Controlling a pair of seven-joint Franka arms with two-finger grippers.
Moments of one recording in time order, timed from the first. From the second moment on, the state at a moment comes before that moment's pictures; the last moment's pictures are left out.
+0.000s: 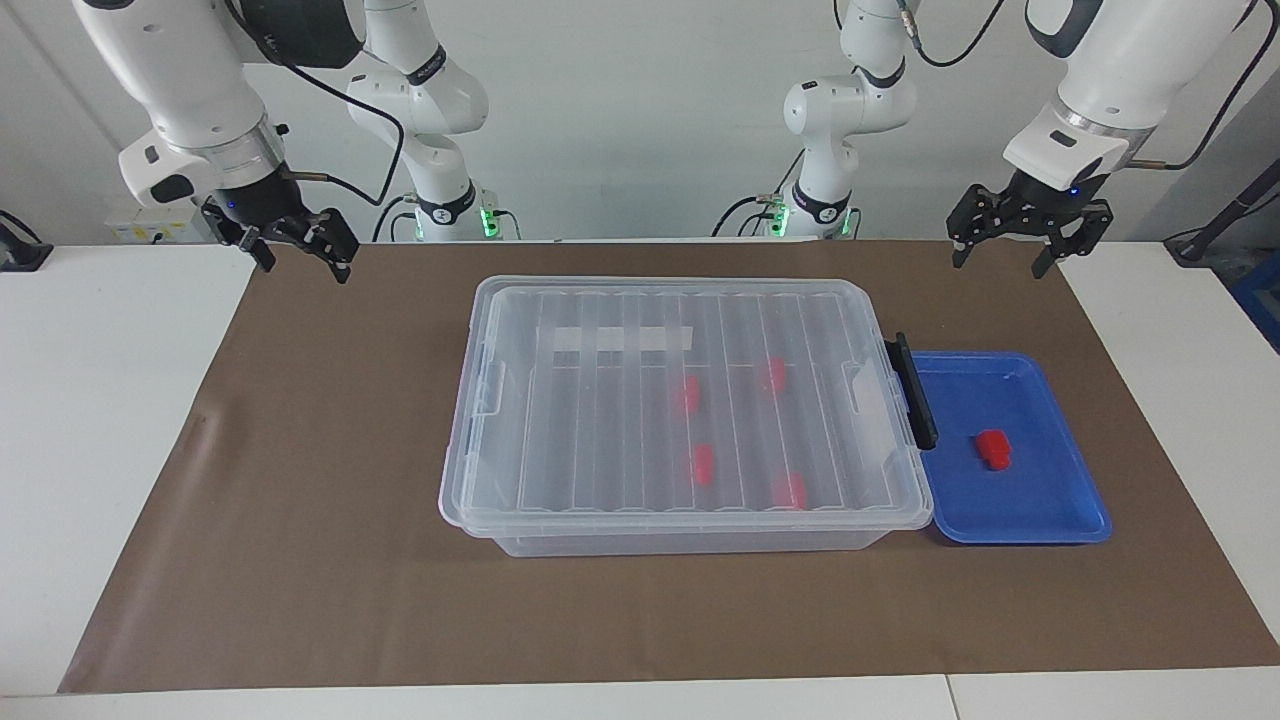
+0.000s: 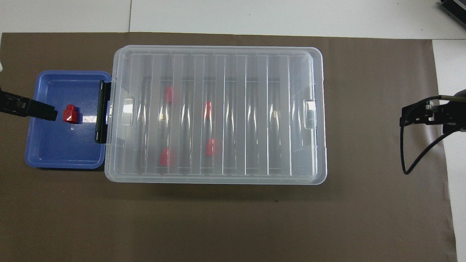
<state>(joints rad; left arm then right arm) 0.07 0.02 -0.15 -1.50 0.00 1.54 0.19 -0.03 -0.01 0.03 -1.59 -0.02 1.53 0.19</state>
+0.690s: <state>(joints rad) 0.07 0.02 -0.16 -1.50 0.00 1.54 0.11 0.08 -0.01 -0.11 -1.60 -0.02 1.53 0.16</state>
